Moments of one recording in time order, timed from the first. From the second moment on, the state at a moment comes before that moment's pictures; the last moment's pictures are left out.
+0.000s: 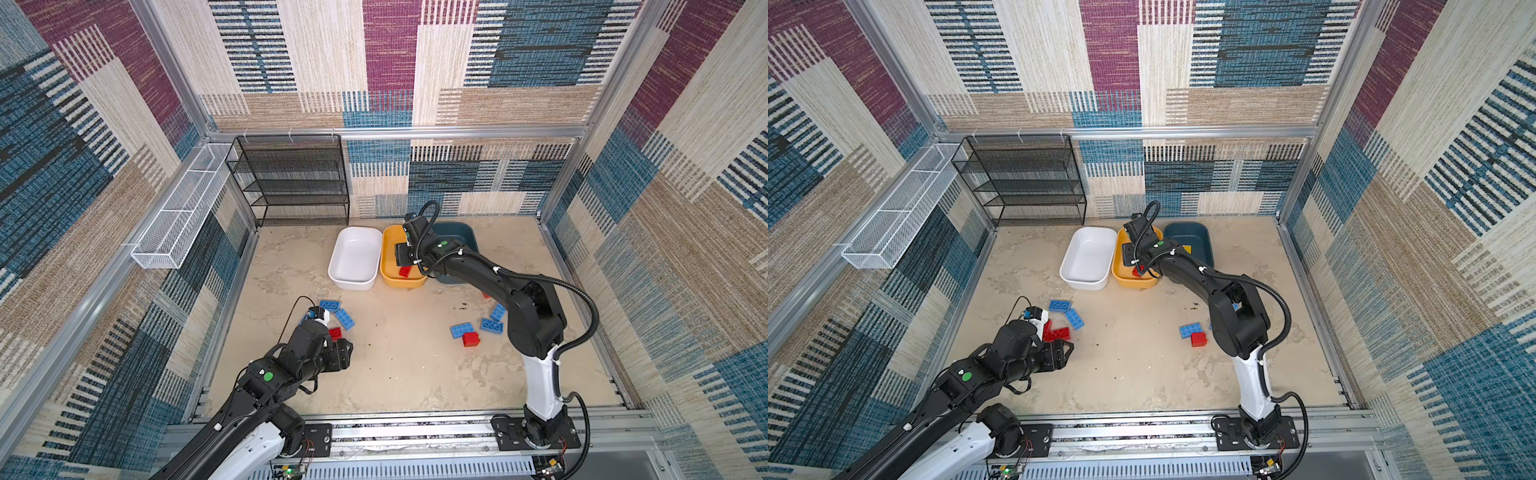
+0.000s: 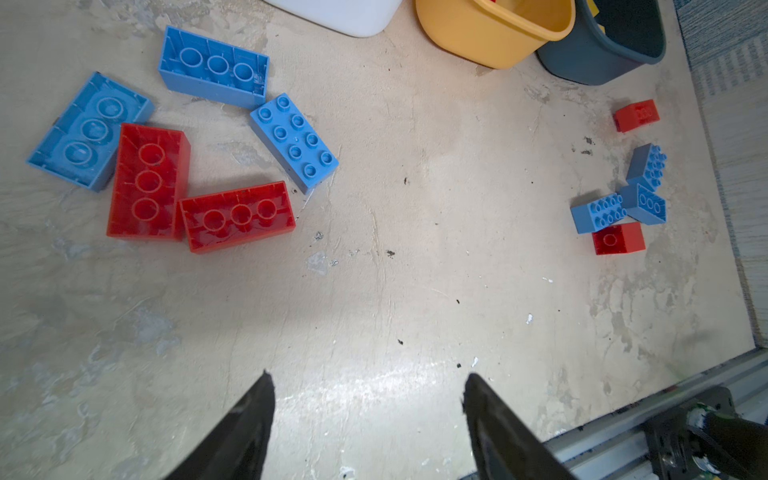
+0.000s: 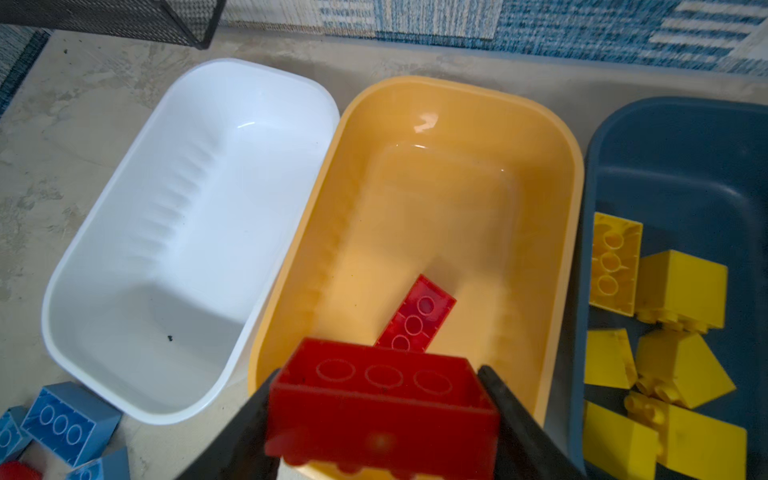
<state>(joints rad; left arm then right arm) -0.61 0.66 0.58 -0.77 -0.05 -0.64 0.60 2.08 1.76 -0.48 0.16 0.34</state>
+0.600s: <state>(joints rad) -0.61 0.75 0.58 -0.76 -0.10 -0.64 0.55 2.12 1.78 -0.46 0.07 0.34</state>
